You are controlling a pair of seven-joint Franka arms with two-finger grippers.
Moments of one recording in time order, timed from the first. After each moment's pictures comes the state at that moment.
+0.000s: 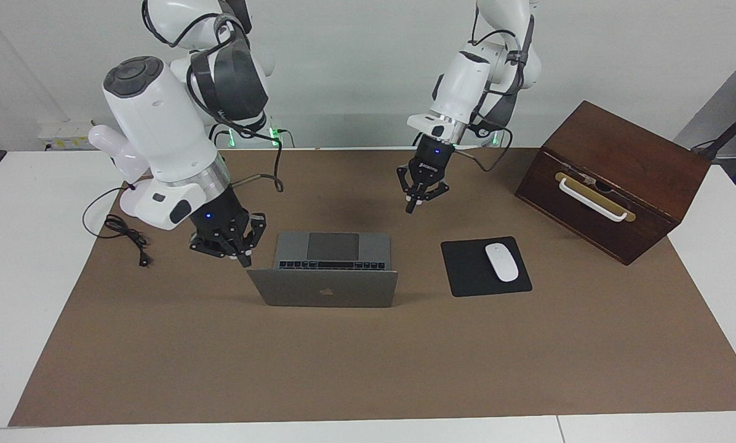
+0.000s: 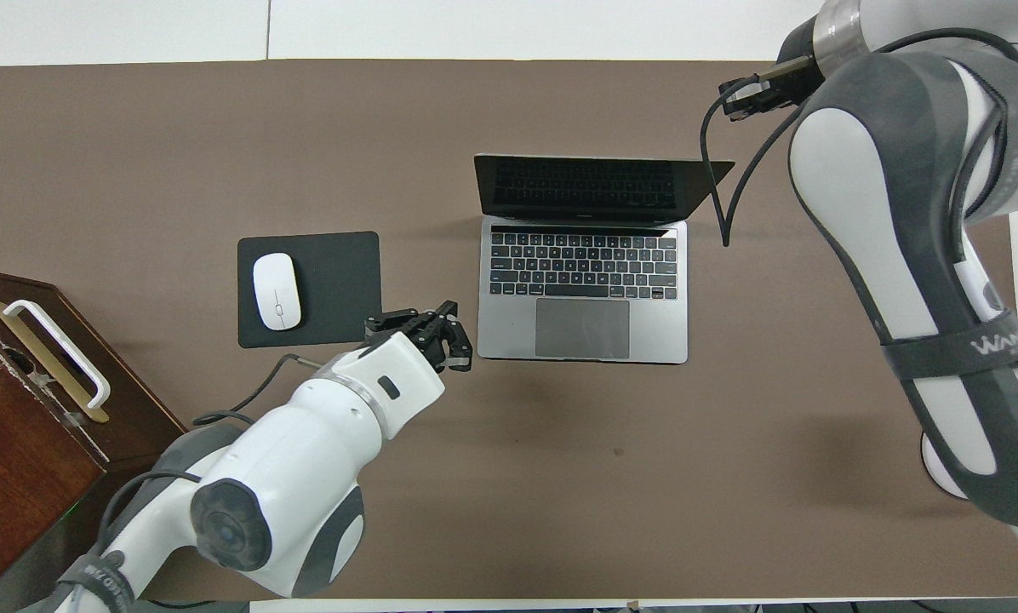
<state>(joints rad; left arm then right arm) -0.58 -0.10 -0.09 -2.44 -0.19 3.05 -0.17 0.16 0.46 0.03 -1.15 0.11 1.82 -0.08</state>
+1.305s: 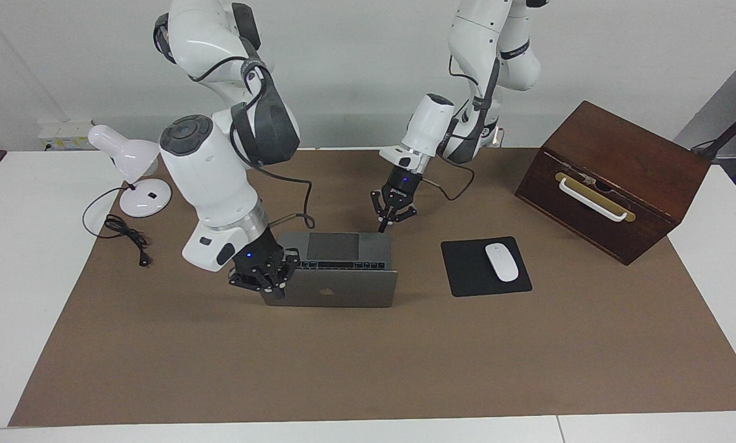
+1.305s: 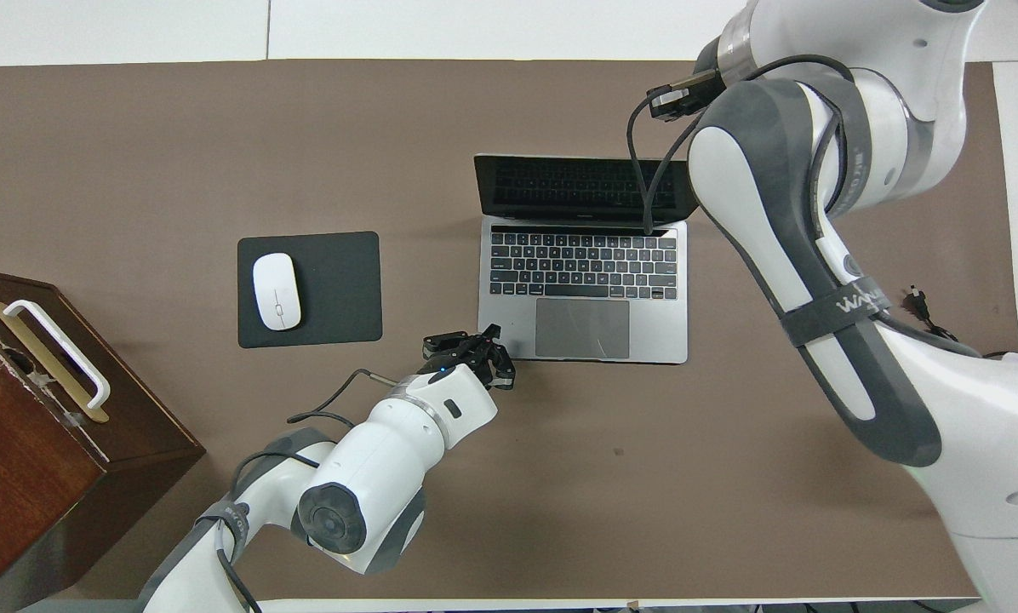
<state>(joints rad) -0.67 0.17 -0.09 -2.47 -0.19 3.37 -0.19 0.21 0.58 0.04 -1.14 0.11 1.94 -0.04</state>
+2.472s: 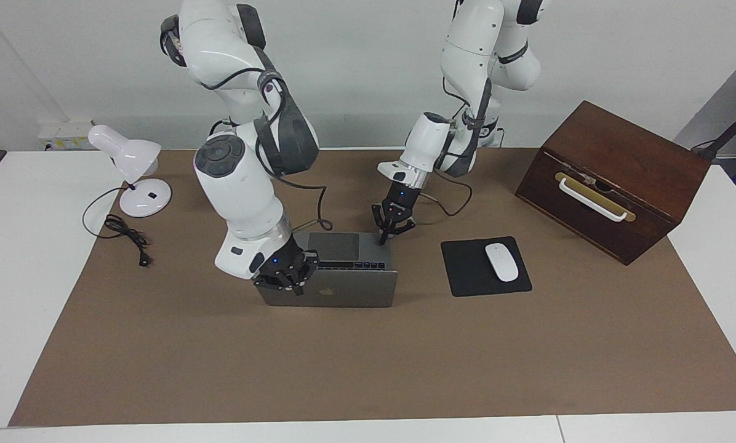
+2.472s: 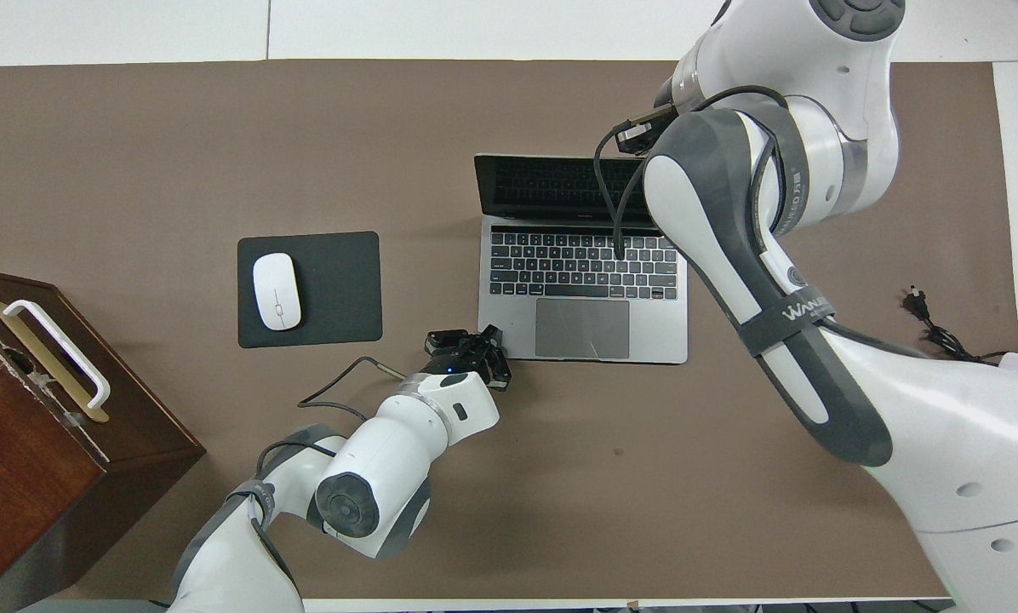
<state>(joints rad) -0.67 0.29 -0.08 -2.46 -0.19 3.47 0.02 0.24 0.58 0.04 -1.21 0.11 1.94 -0.03</state>
